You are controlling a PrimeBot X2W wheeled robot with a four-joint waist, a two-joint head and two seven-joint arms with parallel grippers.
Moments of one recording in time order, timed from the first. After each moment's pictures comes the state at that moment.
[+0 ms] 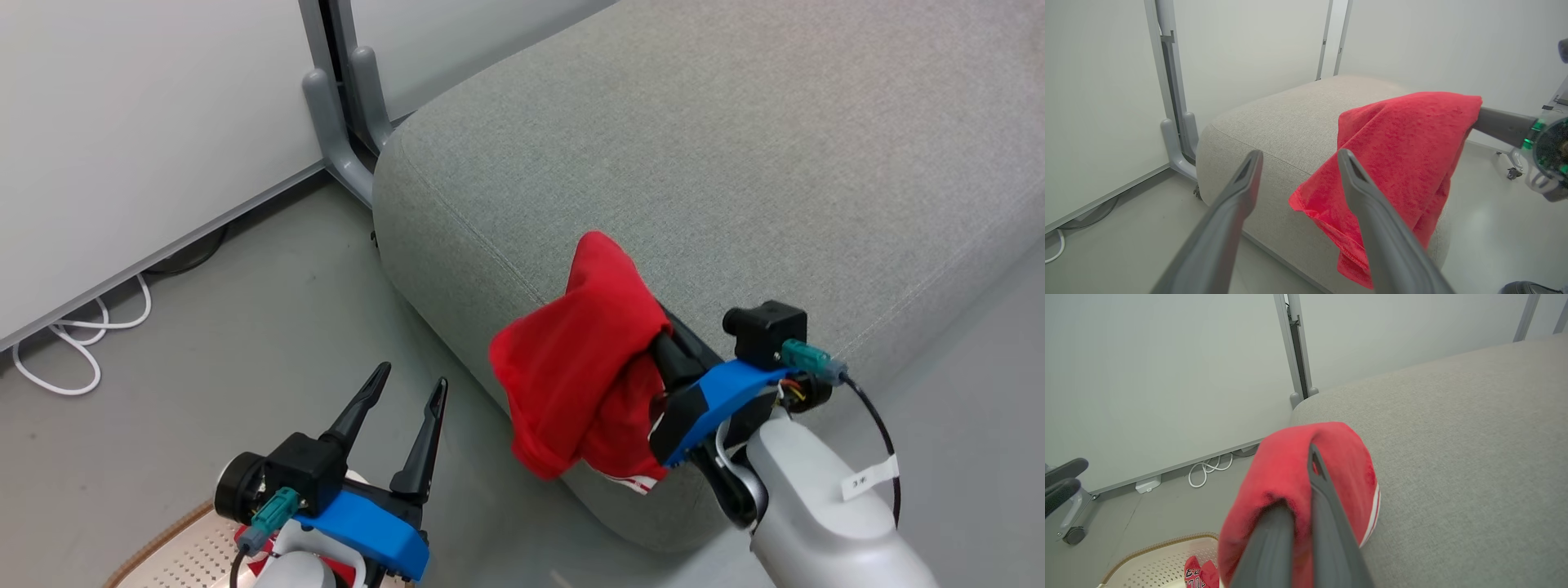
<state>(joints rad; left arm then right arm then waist) -0.19 0.19 -0.43 0.33 -0.37 -0.13 -0.26 -0.56 -0.05 0.44 0.75 0.44 0.13 -0.26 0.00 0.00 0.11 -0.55</state>
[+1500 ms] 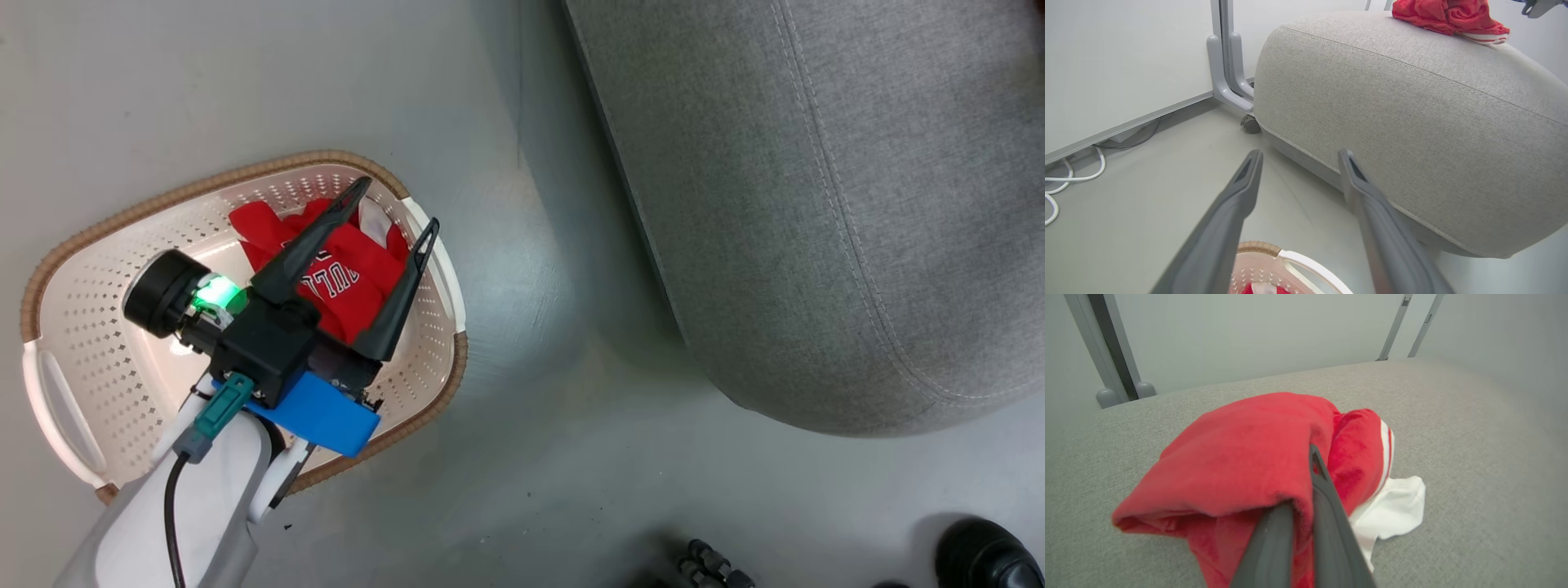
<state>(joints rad) -0.47 0.42 -0.53 0.09 -0.26 -0.13 -0.22 -1.05 -0.37 -0.31 0.91 0.21 0.13 -0.26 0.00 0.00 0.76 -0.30</state>
